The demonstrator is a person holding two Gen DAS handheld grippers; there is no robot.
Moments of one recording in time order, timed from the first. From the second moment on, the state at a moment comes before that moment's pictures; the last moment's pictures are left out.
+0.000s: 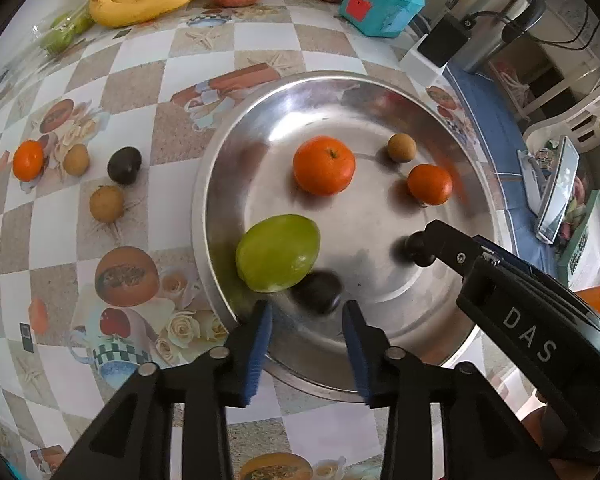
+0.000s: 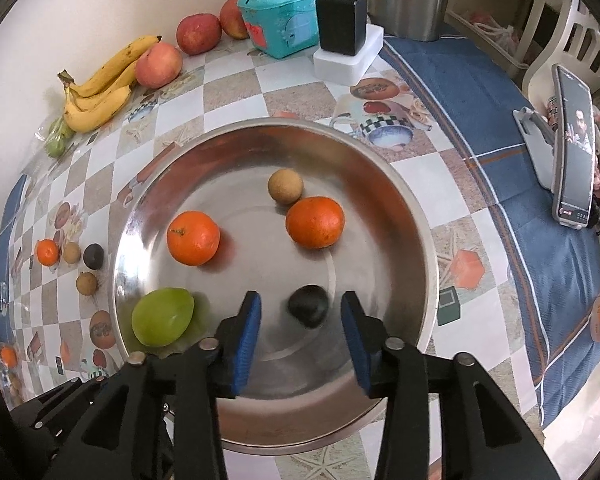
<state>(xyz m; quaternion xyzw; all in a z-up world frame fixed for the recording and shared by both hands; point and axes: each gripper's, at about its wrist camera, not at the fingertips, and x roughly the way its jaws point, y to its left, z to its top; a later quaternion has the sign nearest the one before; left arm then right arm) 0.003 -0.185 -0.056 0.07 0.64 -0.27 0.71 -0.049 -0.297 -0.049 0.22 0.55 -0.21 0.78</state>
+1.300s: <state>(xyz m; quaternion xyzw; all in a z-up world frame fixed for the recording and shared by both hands) 0.070 -0.095 -0.028 -0.06 0.62 -0.17 0.76 -0.047 -0.295 -0.030 0.21 0.53 -0.21 0.80</state>
